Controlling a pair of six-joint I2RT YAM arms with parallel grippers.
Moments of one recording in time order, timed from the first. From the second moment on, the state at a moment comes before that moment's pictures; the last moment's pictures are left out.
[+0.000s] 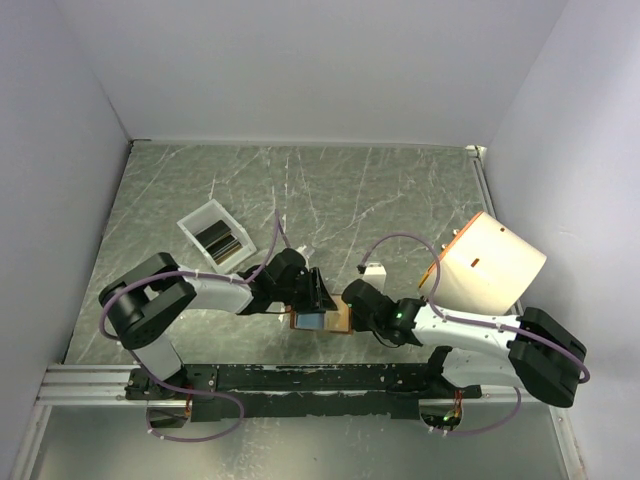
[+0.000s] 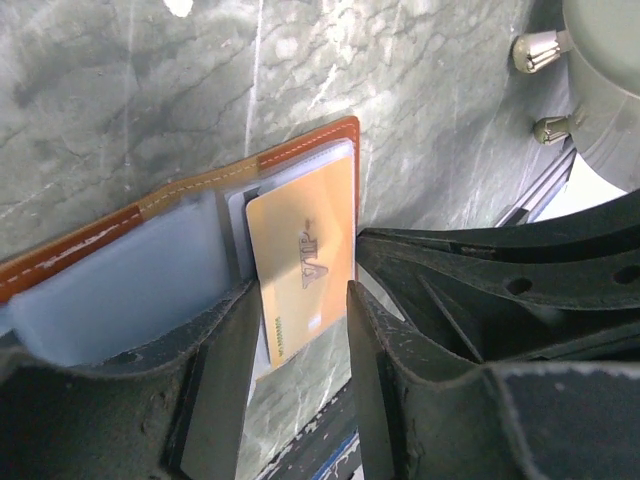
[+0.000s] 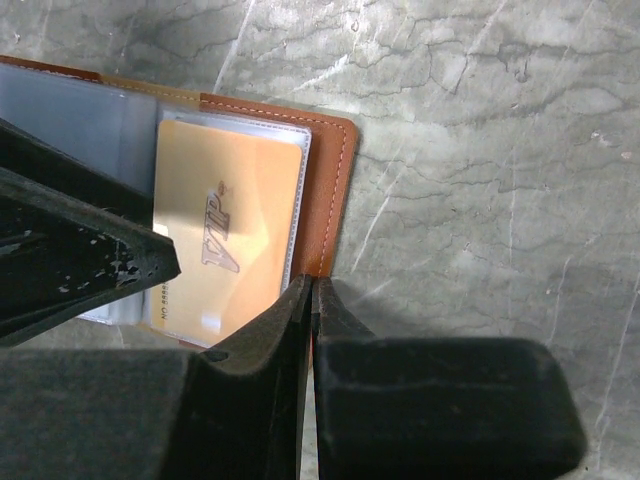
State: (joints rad) left arm -0.93 1.68 0.68 0.31 0.25 -1.04; right arm 1.01 1.15 0.42 -0.25 0.36 0.83
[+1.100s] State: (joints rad) left arm -0.82 1.58 0.78 0.11 0.20 -0.93; right arm 1.01 1.03 0.57 -0.34 0.33 0.83
